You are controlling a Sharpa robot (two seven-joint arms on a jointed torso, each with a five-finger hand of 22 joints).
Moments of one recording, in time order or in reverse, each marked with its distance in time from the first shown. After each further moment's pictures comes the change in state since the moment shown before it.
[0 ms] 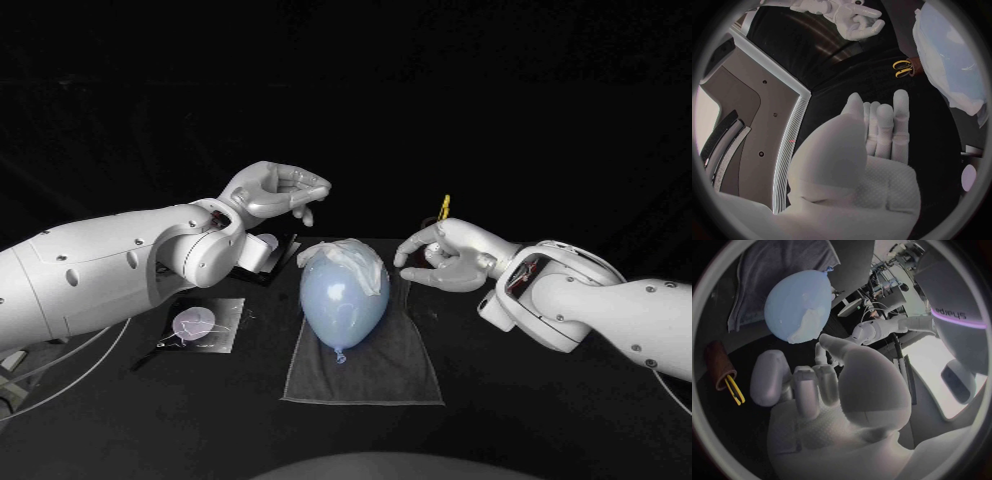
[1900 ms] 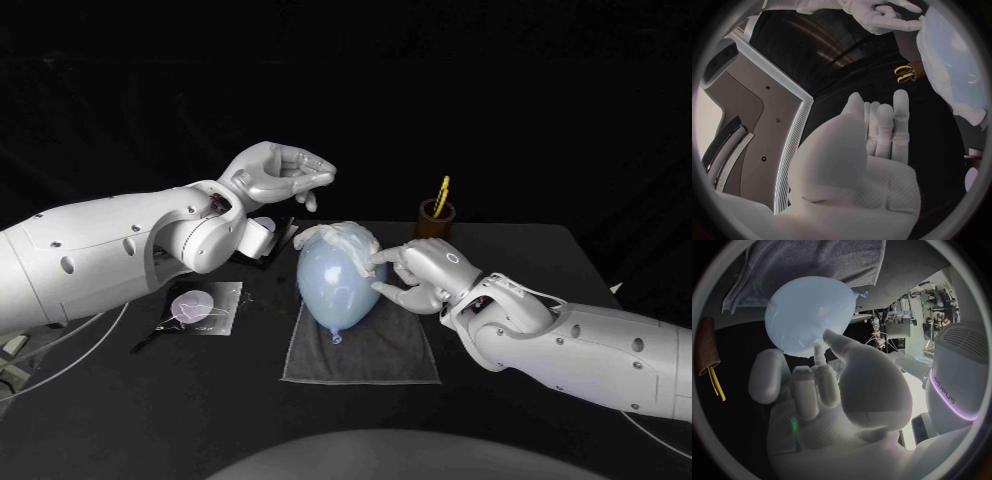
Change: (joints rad) left arm 0.000 0.006 0.000 0.020 -0.056 0.007 0.008; left_hand 0.008 -0.008 0.008 -0.003 0.000 0.000 0.000 0.000 0.000 0.000 0.000 0.000 -0.001 0.000 0.000 -0.004 0.004 0.004 0.000 0.000 -0.001 -0.002; right arm -0.204 0.161 0.001 -0.126 -0.506 -0.374 -0.067; right_hand -0.004 -0.032 -0.061 0.032 -0.061 0.018 0.021 -0.110 -0.126 0.000 0.021 0.008 -0.001 -0.002 0.020 -0.001 0.000 0.006 -0.006 0.020 -0.028 0.001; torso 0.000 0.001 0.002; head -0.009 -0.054
